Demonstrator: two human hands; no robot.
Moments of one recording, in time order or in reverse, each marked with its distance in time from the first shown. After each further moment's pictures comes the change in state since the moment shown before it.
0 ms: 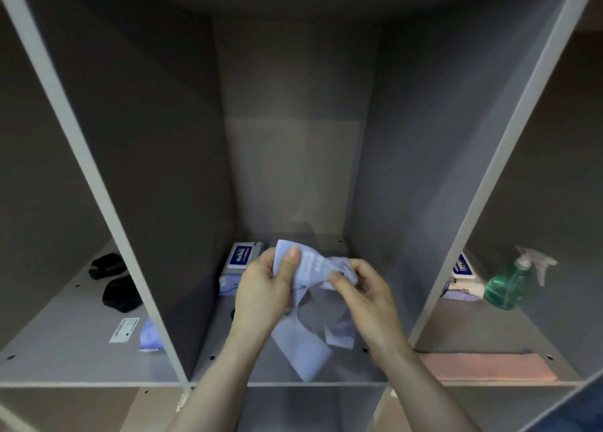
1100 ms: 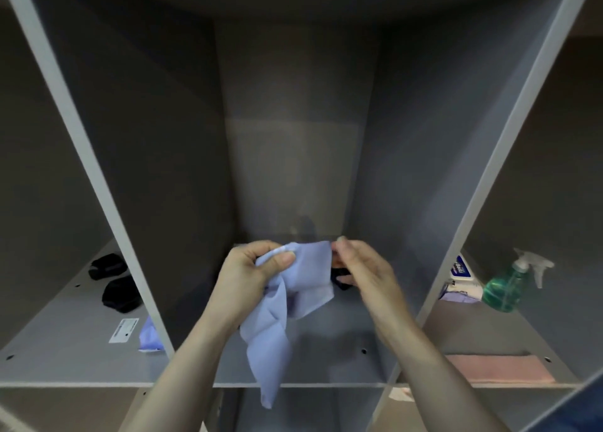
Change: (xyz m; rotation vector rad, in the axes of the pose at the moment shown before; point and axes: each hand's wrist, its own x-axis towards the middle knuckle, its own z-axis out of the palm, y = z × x) left_hand 0.016 0.000 -0.028 -0.210 -0.180 0.043; right_hand 0.015 -0.021 -0.003 0.038 -0.077 -0.028
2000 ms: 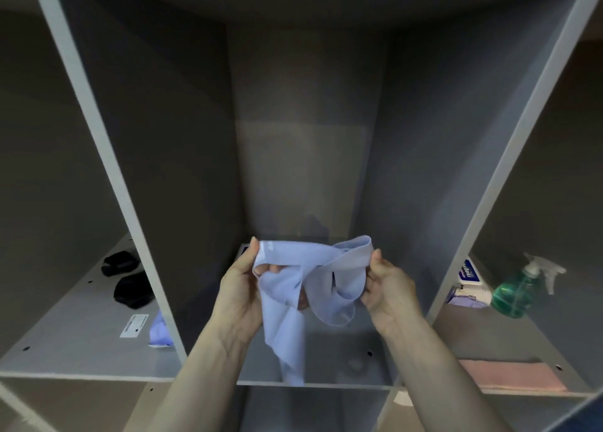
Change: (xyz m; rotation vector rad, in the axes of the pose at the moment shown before) left_hand -0.007 -0.012 -0.002 -0.935 0.001 -0.460; right_hand 0.015 0.007 -0.002 0.474 0.318 0.363
